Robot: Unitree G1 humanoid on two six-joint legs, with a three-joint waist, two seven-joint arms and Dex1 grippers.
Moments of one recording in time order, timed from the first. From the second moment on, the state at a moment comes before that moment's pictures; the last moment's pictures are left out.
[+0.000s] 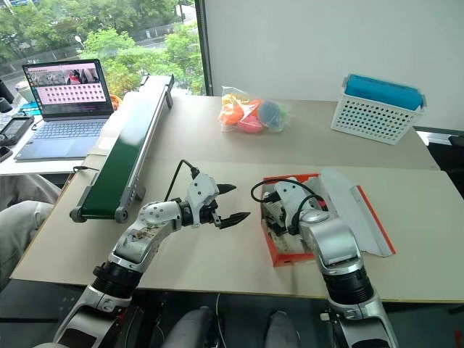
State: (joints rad) left arm -0.47 0.30 -0.25 0.01 -0.16 0.33 -0.78; right arm -0.49 -0.39 0.14 -0.35 0.10 1.42 0.26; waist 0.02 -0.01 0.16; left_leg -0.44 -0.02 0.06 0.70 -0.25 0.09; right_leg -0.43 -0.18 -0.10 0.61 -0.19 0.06
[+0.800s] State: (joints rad) left arm -0.49 0.29 -0.25 0.01 -0.16 0.32 -0.82; right arm -0.66 -0.45 -0.03 -0.42 0.18 1.61 0.29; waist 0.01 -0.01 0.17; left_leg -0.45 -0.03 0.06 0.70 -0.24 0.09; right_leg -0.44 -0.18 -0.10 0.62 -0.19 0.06
